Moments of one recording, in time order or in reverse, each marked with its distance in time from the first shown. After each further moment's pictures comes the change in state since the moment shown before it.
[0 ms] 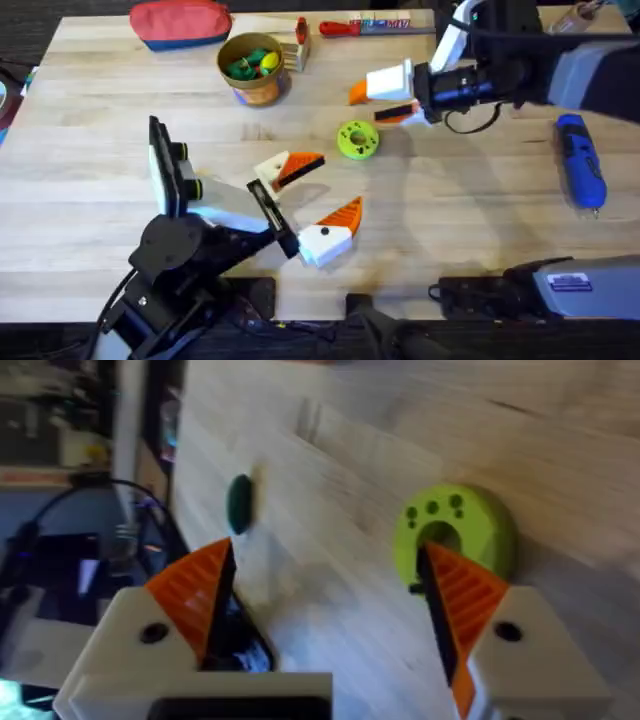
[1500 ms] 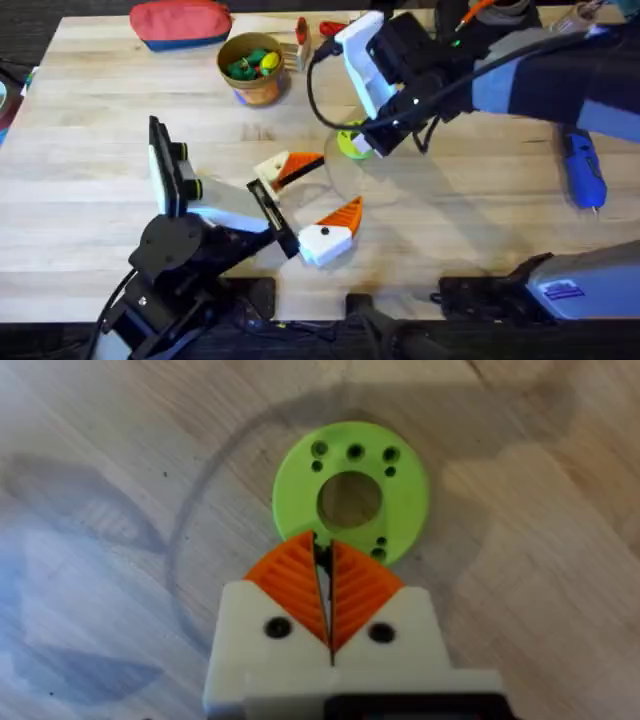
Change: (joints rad) left arm 0.000 0.000 0.000 0.000 0.000 0.000; right arm 0.377 0.088 0.164 -0.337 0.824 -0.476
